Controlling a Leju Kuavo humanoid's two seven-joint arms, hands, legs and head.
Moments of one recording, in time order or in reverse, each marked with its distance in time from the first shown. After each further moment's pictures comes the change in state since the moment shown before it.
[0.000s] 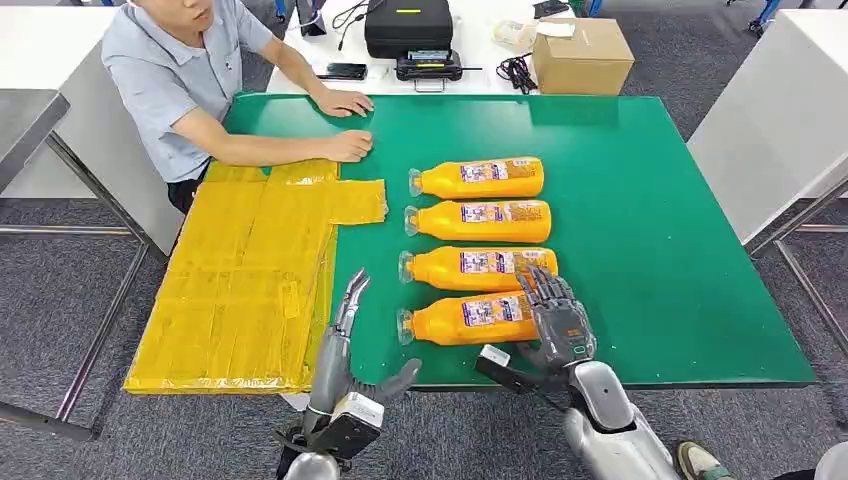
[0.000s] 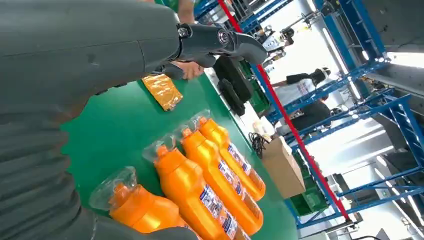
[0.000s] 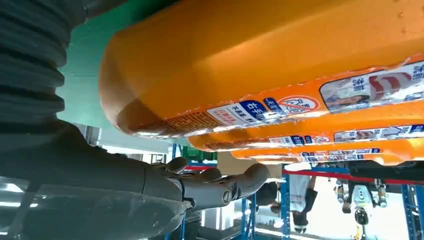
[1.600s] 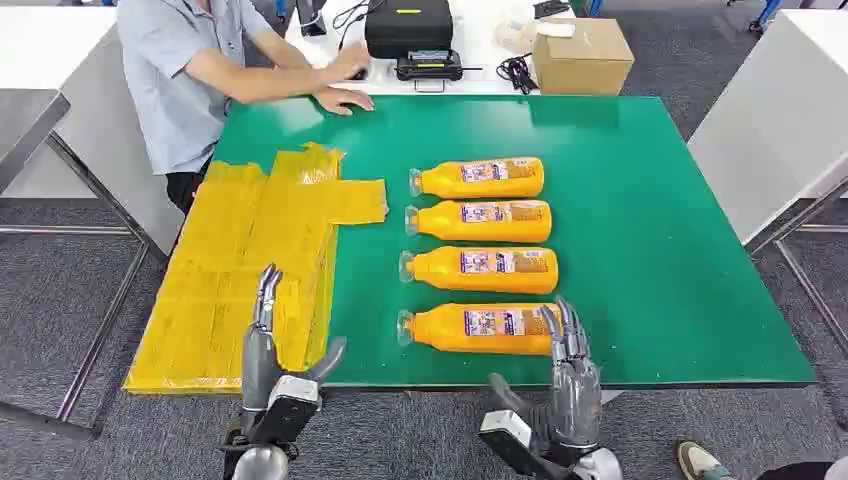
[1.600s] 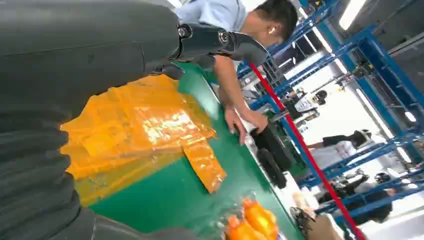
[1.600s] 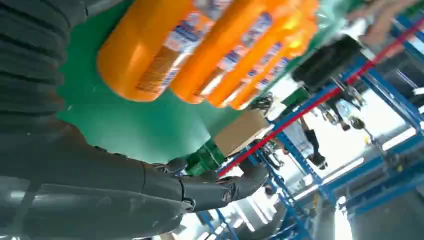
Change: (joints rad) left arm 0.082 0.007 0.282 -0.113 -0.095 0.007 -0.012; right arm 0.413 0.147 -0.073 -0.507 -0.367 -0.191 -0.229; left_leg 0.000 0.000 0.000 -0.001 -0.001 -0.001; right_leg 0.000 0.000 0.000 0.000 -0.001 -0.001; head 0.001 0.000
